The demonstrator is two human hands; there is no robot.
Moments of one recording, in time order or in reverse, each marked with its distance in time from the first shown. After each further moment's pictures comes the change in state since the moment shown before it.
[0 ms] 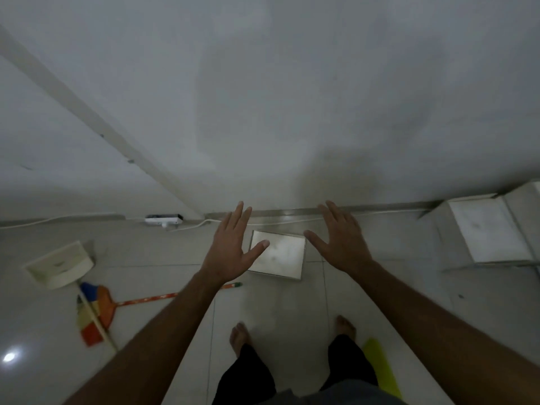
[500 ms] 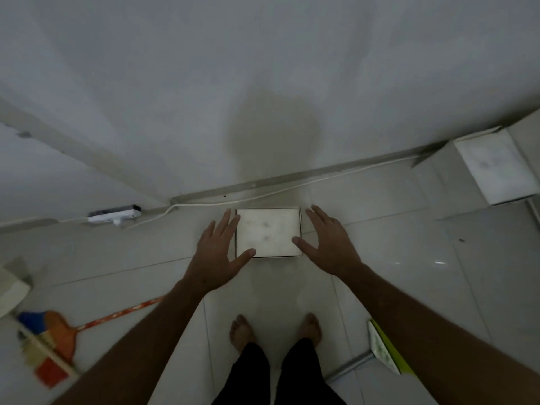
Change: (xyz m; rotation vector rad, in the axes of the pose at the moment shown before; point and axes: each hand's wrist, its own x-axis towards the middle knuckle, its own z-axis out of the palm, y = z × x) left_hand 0.044 -0.174 0.125 0.006 -0.289 0.014; right_hand 0.034 0.009 0.201 0.119 -0.096 0.198
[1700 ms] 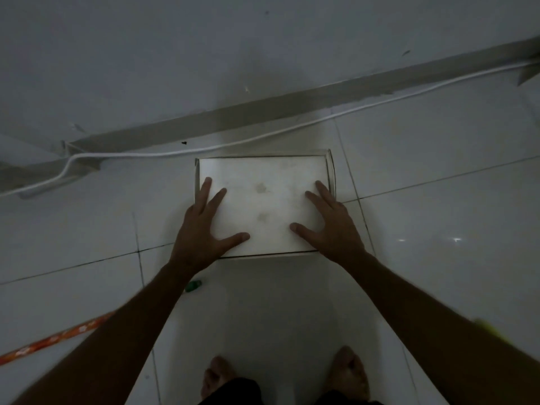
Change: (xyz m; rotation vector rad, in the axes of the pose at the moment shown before) left_hand 0.206 -0.238 0.340 -0.132 0.114 0.034; right_hand 0.183 0.213 0.372 0.165 0.071 0.064
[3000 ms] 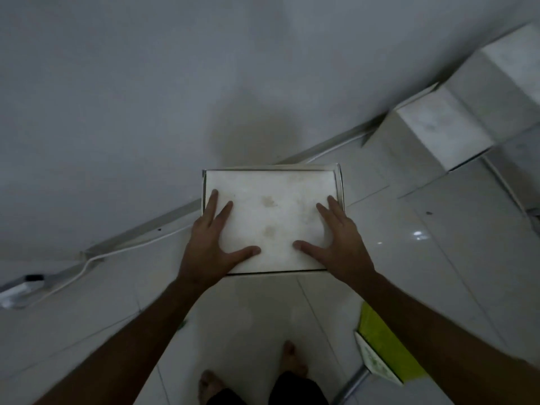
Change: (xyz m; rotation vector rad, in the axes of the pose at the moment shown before) left_hand -0.007 0.364 -0.179 0.016 0.009 0.249; right_hand -0.145 -0.083 -0.374 0.125 0.245 0.183
